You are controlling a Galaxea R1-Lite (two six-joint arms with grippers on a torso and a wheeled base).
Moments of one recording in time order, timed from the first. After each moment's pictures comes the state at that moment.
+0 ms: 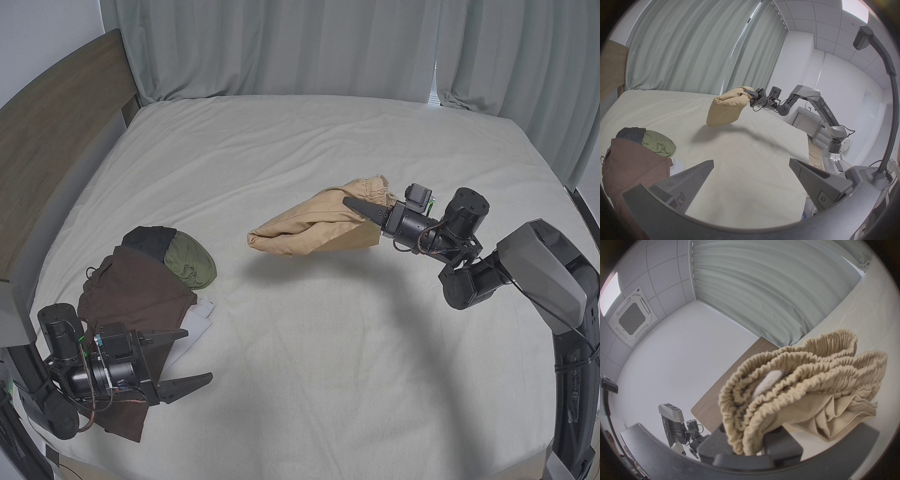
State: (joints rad) left arm -0.07 1.94 -0.12 -1.53 -0.90 0.15; right arm 0.31 2.42 -1.45 -1.31 0.82 0.83
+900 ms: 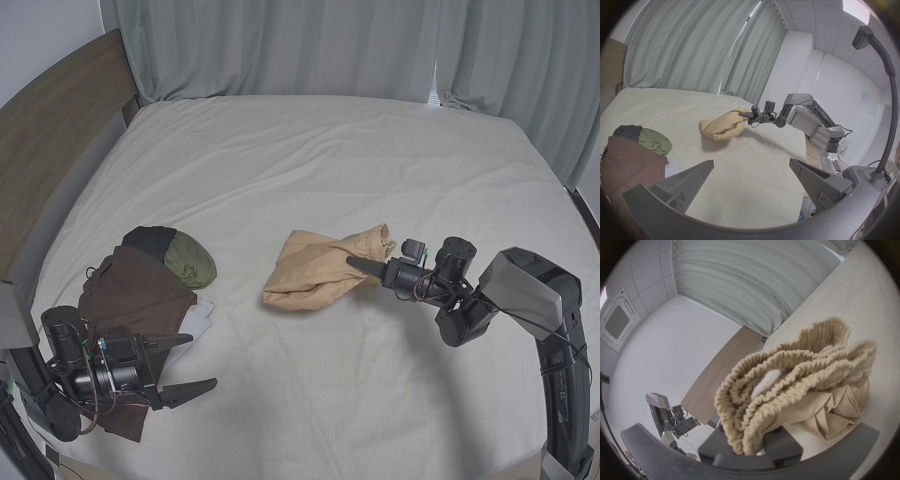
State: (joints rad) left arm -0.09 1.95 -0.11 -1.53 -0.90 0.15; right arm 0.28 2.55 -1.29 -1.37 0.82 0.75
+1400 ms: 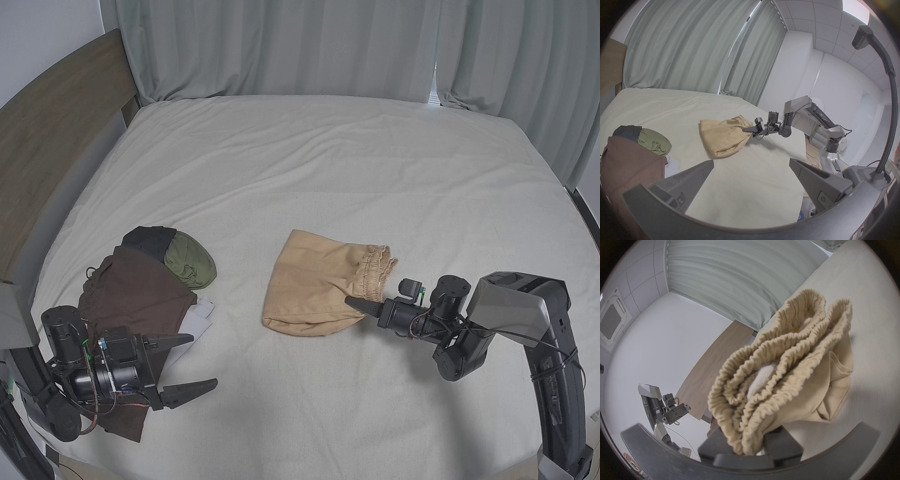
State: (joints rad) left arm -0.09 1.95 -0.11 -1.53 -0.90 0.15; right arm 0.31 2.61 -1.06 -1.54 0.74 0.70
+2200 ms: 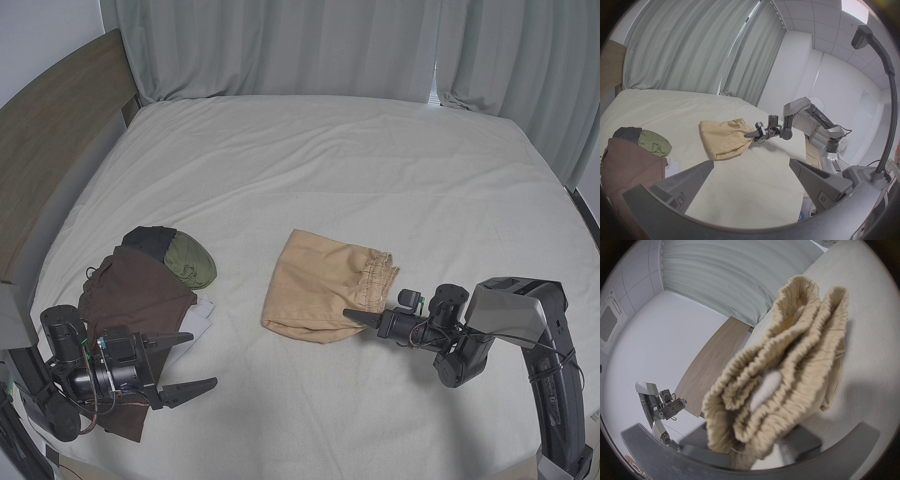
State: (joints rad) left arm -0.10 1.94 -0.11 -1.53 -0.90 0.15; right arm 0.31 2.63 -1.02 -1.54 0.73 0.68
